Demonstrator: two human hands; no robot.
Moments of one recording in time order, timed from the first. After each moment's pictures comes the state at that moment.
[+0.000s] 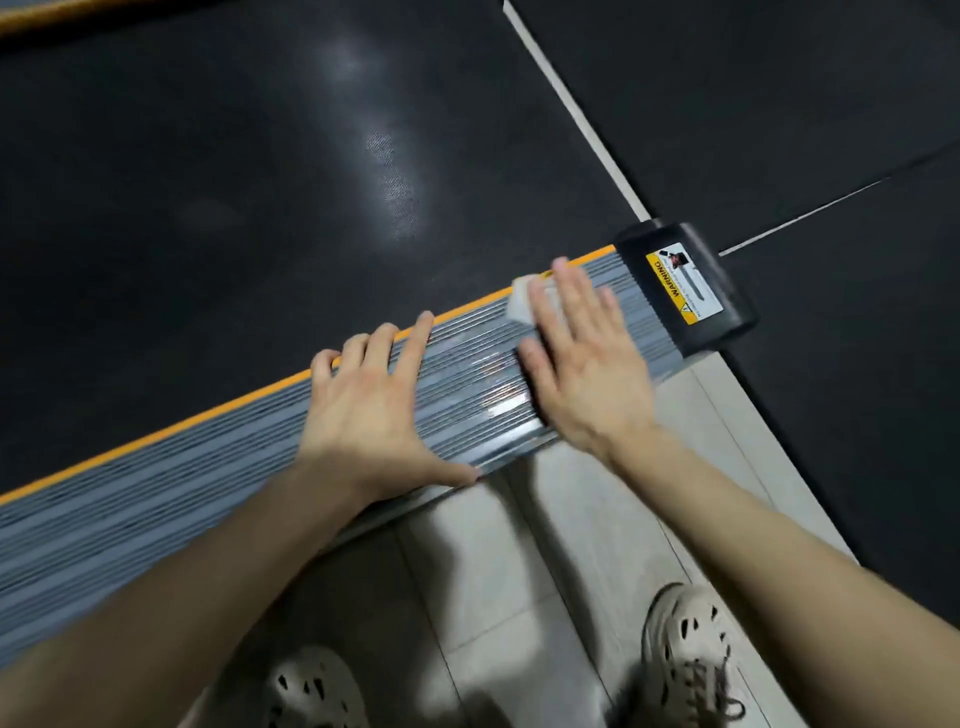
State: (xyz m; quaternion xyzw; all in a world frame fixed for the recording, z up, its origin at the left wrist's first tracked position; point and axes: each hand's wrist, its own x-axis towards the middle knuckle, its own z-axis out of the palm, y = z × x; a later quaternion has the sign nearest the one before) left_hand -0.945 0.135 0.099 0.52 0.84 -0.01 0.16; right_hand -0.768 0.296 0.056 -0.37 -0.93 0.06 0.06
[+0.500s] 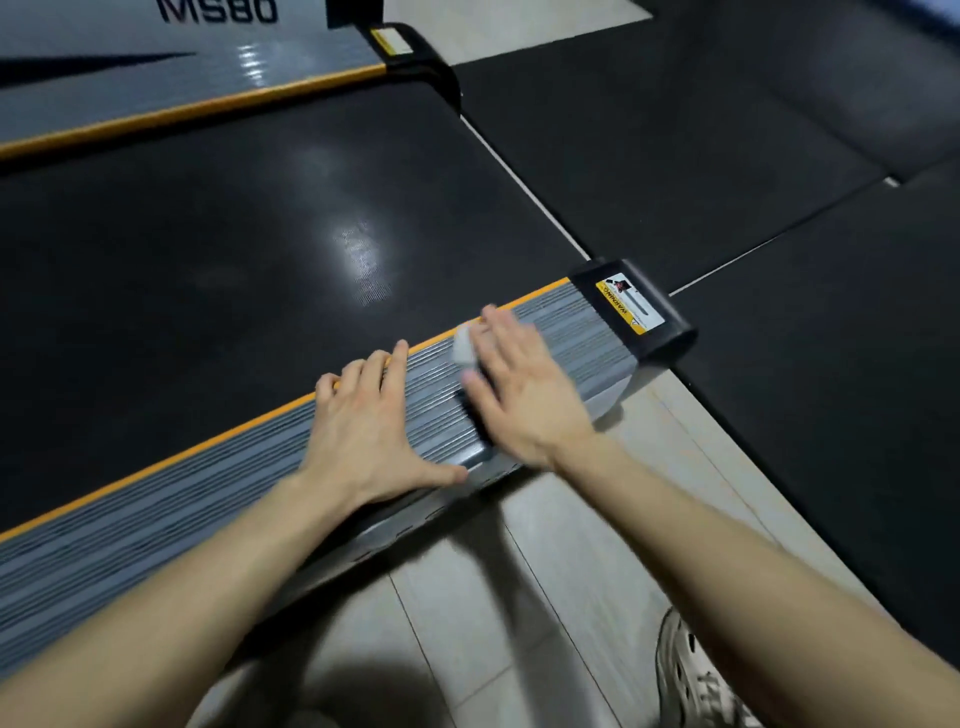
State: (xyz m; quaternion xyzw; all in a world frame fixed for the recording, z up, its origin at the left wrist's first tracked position) left_hand -0.946 0.123 0.091 0.55 0.83 0.01 0.11; right_hand -0.789 0.258 0.073 -0.34 -0.94 0.11 0.03
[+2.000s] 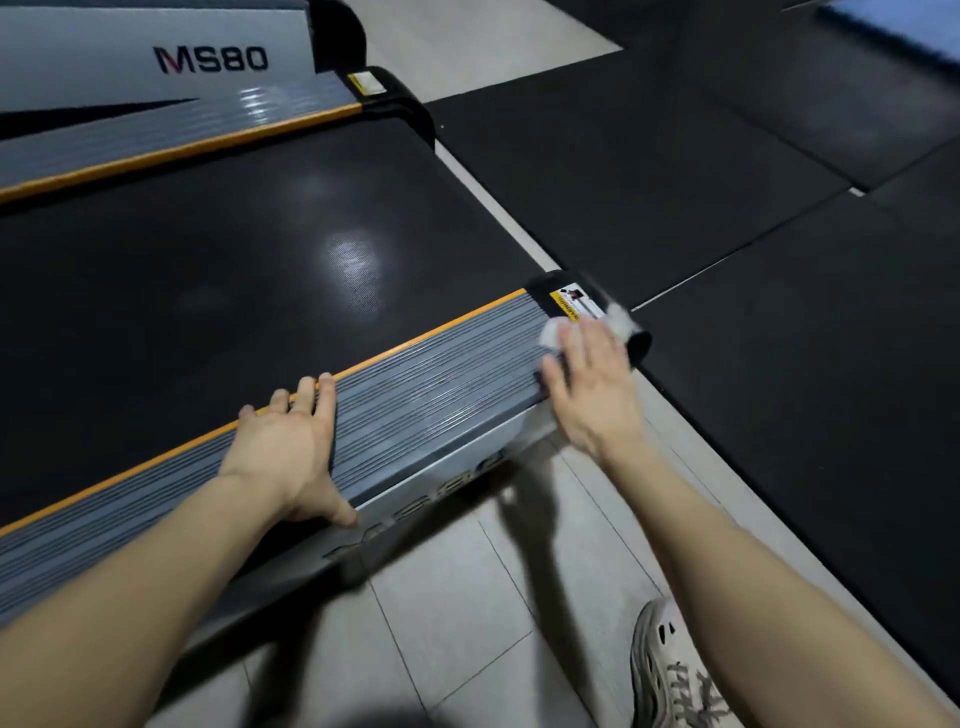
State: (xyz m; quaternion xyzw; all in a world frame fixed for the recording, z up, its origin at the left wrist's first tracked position) left_hand -0.953 0.104 0.124 0.51 0.82 -0.23 0.14; right_hand -0.691 0.308 0.055 -0.50 -0.86 0.05 0.13
